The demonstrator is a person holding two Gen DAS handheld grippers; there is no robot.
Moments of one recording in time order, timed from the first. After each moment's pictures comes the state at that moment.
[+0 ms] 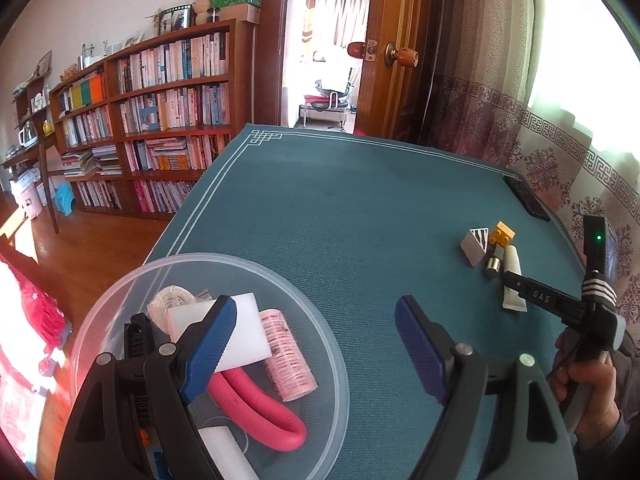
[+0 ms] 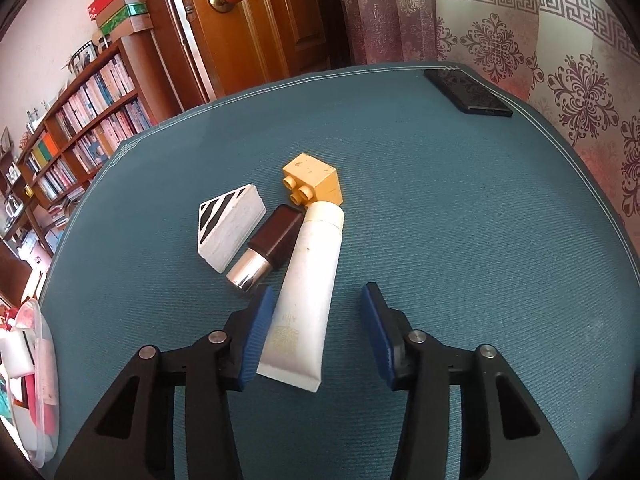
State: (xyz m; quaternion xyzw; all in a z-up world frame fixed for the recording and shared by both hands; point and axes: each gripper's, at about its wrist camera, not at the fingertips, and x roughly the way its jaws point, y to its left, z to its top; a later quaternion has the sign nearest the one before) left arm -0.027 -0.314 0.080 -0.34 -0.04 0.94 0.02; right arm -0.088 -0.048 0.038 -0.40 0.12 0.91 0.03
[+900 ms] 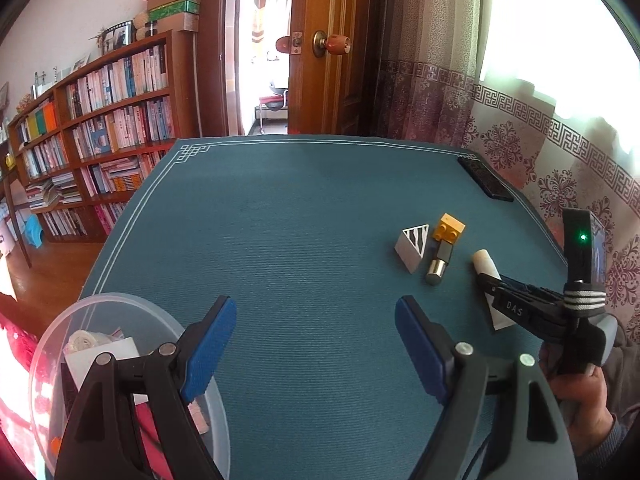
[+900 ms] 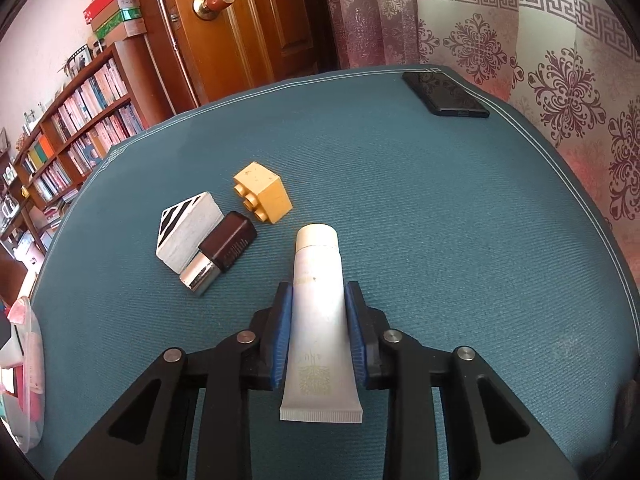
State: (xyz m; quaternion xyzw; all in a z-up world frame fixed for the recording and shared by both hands) left arm -0.056 -0.238 0.082 -0.35 0.00 0.93 0.09; right arm -0.079 -0.013 0.037 -0.40 0.12 0.91 0.04
